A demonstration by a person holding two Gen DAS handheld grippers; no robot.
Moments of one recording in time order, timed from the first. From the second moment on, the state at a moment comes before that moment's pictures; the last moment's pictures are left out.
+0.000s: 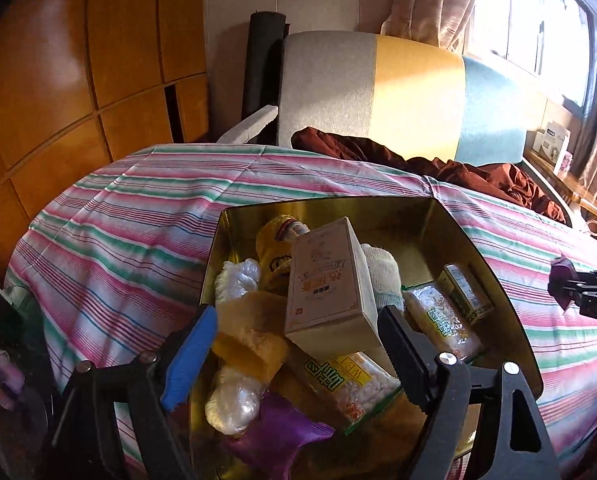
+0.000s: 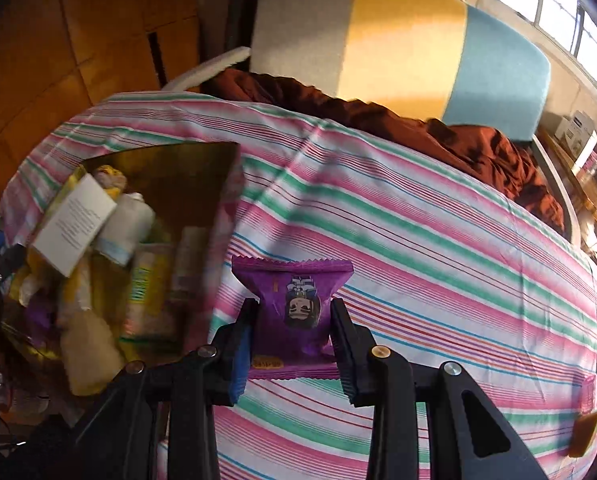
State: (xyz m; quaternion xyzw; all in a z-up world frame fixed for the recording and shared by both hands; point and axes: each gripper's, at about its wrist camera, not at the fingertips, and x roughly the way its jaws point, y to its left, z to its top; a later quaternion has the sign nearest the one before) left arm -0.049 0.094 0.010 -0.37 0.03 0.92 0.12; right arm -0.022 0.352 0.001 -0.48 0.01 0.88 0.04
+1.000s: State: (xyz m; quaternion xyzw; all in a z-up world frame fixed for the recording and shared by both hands) left arm -0.029 0.067 0.007 -0.36 0.02 0.93 0.05; right arm -0.056 0.257 -0.025 -0.47 0.05 0.88 0.01
